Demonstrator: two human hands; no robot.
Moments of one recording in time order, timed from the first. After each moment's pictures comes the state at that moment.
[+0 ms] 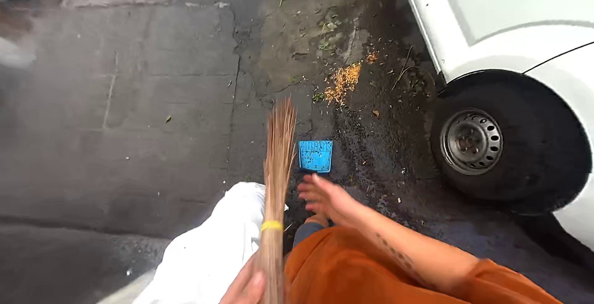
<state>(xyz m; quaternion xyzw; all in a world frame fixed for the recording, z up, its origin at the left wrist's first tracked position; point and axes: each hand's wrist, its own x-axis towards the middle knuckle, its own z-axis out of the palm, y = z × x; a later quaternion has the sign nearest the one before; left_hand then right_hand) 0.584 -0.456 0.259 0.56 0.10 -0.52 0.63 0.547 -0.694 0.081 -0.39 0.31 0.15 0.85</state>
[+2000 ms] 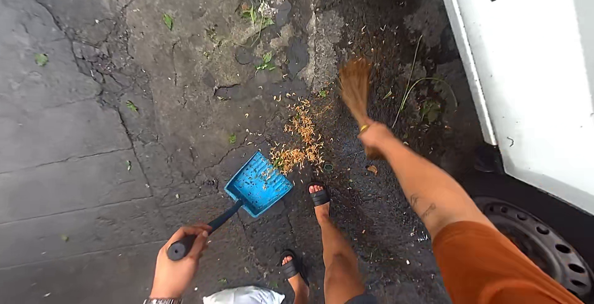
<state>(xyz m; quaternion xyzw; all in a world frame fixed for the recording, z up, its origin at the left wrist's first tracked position) 1.206 -1.011 -0.276 0.87 -0.10 -0.40 0.27 0.916 -1.478 -0.475 -0.63 0.60 0.32 0.37</state>
